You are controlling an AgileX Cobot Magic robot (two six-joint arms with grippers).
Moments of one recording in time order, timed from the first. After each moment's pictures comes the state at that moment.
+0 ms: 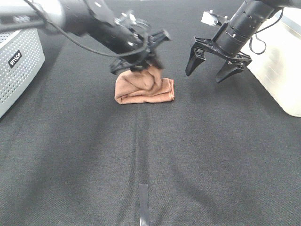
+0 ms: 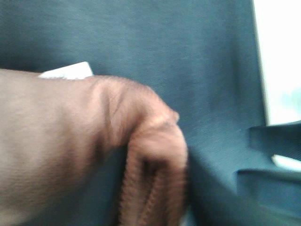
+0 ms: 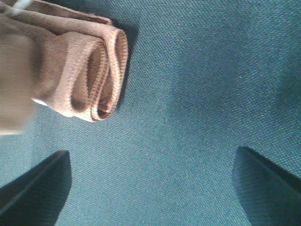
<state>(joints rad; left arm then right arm) -0.45 2.43 -2.02 -0.66 0.62 -0.17 0.14 2.31 -1.93 0.39 1.09 -0.17</state>
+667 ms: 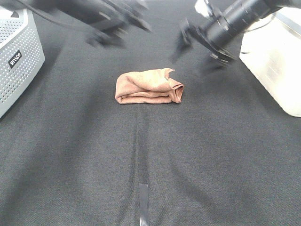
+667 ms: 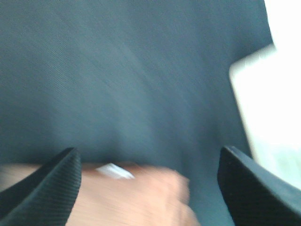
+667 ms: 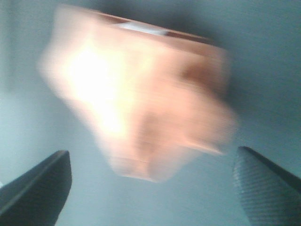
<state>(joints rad) -0.30 2.32 -2.02 -0.64 0.56 -0.05 0.14 2.31 -1.93 0.79 1.10 -0.31</state>
